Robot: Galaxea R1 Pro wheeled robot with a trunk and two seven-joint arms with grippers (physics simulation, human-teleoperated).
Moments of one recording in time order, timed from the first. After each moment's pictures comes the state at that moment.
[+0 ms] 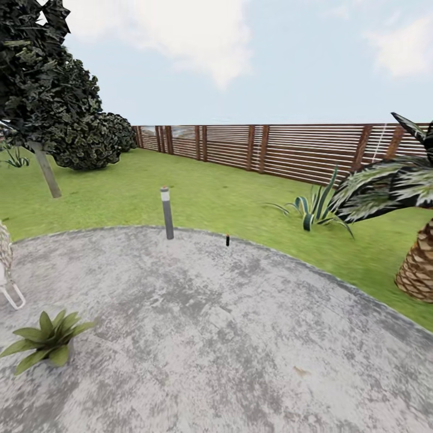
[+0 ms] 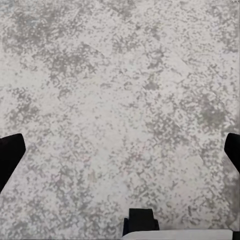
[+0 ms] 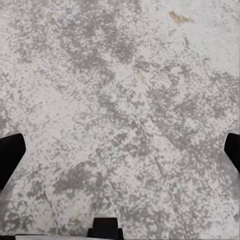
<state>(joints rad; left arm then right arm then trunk) -0.06 0.07 0.00 -0.36 0.02 -0.29 0.01 0.00 -0.05 0.00 -0.38 0.00 -0.39 -0.01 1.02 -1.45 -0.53</state>
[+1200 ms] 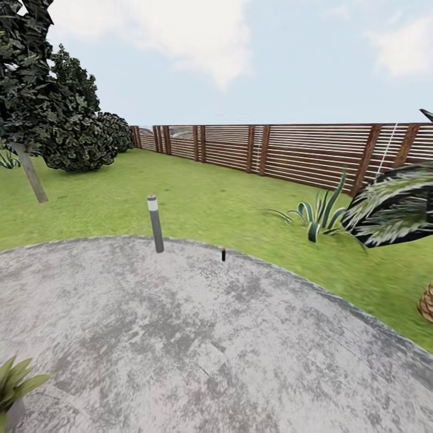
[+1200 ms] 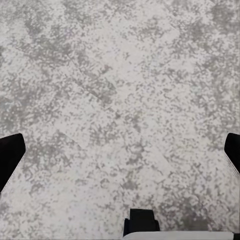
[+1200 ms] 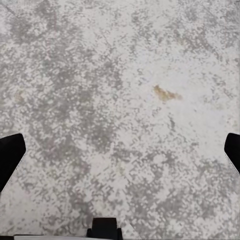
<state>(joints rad) -0.06 0.07 0.02 -0.36 0.02 -0.29 0.01 0.00 -0.06 0.00 -0.39 0.00 -0.39 -0.01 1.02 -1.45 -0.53</state>
